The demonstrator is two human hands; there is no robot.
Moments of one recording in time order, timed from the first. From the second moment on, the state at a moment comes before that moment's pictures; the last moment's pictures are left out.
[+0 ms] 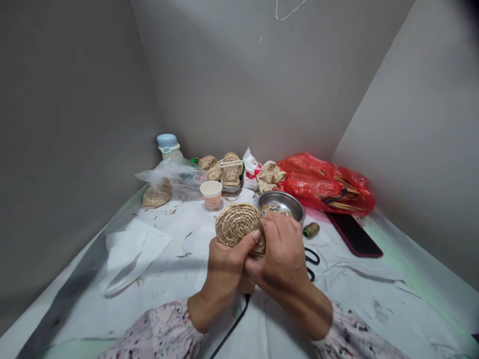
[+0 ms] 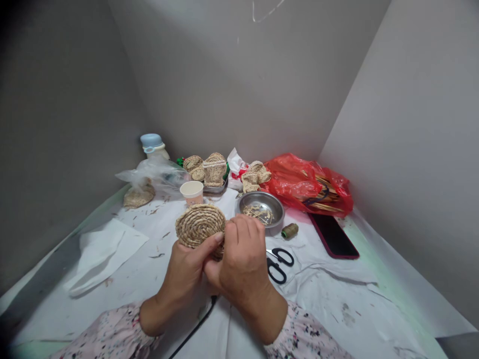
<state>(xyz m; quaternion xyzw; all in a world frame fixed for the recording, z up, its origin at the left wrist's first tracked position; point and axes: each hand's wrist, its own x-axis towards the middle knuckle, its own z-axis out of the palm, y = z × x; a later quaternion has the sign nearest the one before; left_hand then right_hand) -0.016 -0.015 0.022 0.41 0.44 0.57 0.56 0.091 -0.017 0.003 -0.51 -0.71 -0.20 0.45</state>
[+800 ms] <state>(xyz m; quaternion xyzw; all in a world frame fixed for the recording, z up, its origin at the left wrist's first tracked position) -0.017 -0.017 0.027 0.43 0.43 0.57 0.55 0.086 -0.018 -0.005 -0.50 -0.69 -0.20 0.49</state>
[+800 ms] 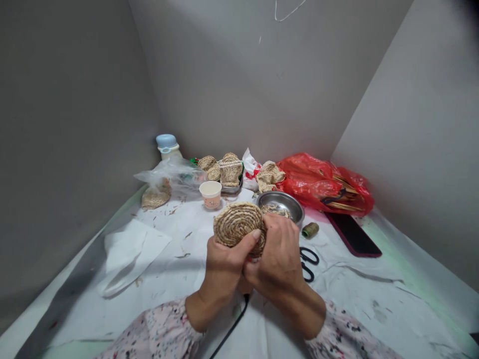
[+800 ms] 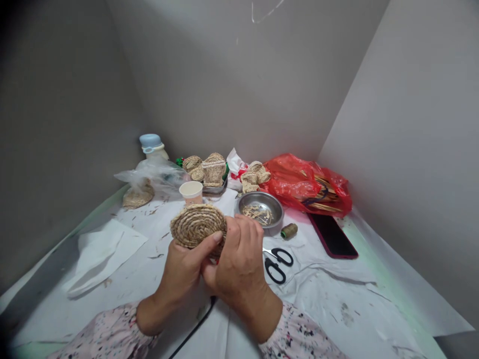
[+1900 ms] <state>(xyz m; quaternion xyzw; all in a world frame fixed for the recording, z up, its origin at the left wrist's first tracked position) -0.016 -0.016 0.024 0.44 0.47 0.56 0.52 0.090 -0.016 -0.001 -0.49 -0.70 -0.22 0.46</state>
